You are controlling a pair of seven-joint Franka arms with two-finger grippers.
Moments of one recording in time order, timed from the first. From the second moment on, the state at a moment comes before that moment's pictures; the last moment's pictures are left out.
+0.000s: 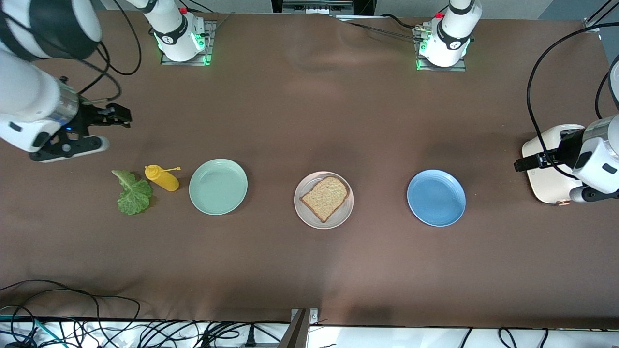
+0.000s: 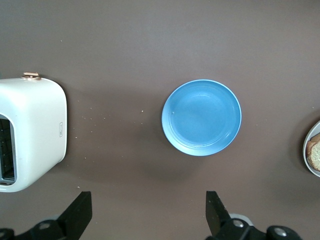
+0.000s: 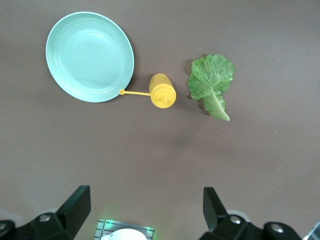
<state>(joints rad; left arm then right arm) -0.16 0.34 0.23 -1.32 -0.09 1.48 -0.16 0.28 0.19 -0.12 -1.50 -0.07 1.48 -0.12</state>
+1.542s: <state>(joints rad) -0.18 0.33 0.22 -1.28 -0.09 1.49 -0.14 -0.14 0.63 0.03 -1.64 0.00 2.05 -0.80</state>
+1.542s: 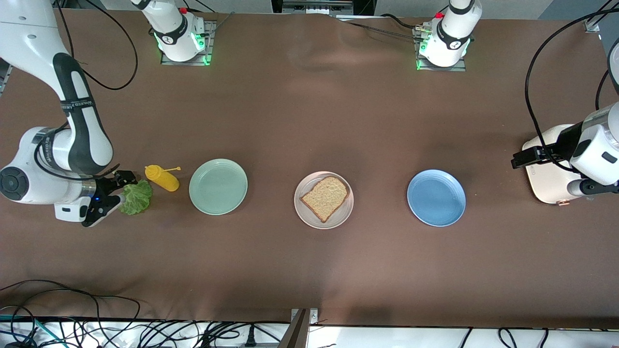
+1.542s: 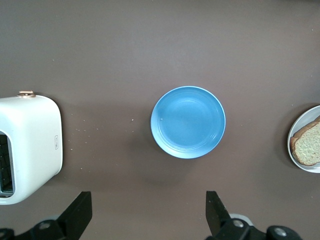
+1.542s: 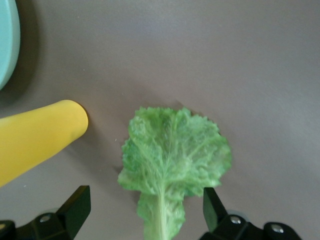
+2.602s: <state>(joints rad) -0.25 0.33 0.22 -1.28 -0.09 1.49 -0.14 -0.18 0.71 0.04 -1.67 0.08 2.15 -0.99</state>
